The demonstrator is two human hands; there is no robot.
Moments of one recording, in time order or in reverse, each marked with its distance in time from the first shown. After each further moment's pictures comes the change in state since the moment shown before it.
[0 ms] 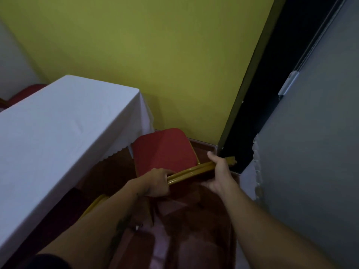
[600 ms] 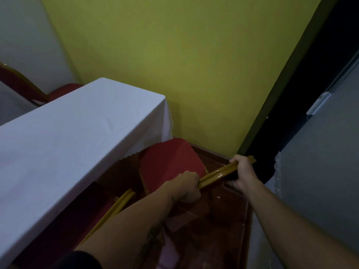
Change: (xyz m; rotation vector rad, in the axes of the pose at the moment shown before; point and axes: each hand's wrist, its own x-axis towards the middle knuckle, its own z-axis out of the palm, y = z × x) left_hand -0.024 0.020 -0.002 -0.014 0.092 -0.034; right_hand -0.005 -0.016 0.032 -0.267 0.130 -0.197
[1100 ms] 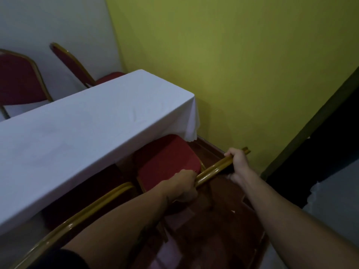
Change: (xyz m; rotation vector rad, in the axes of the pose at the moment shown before) left_hand 0.027 0.010 -0.011 -0.247 0.090 -0.282; right_hand 0.061 -0.046 0.051 -0.258 -0.293 0.073
